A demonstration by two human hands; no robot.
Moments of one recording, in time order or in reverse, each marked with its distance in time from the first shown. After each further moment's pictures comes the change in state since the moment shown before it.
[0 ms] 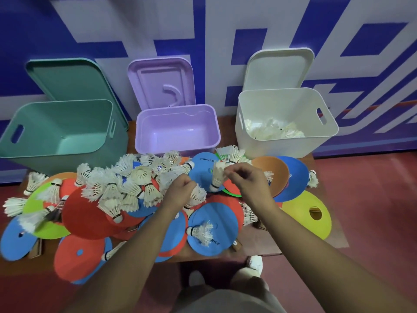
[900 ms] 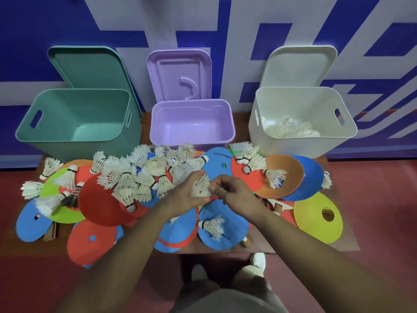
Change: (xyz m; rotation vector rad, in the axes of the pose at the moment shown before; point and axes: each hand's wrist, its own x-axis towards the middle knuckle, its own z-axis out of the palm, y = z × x) left_hand -0.017 -0.035 -0.040 0.094 -0.313 0.214; right_hand -0.018 0.006 0.056 -0.099 -0.415 0.064
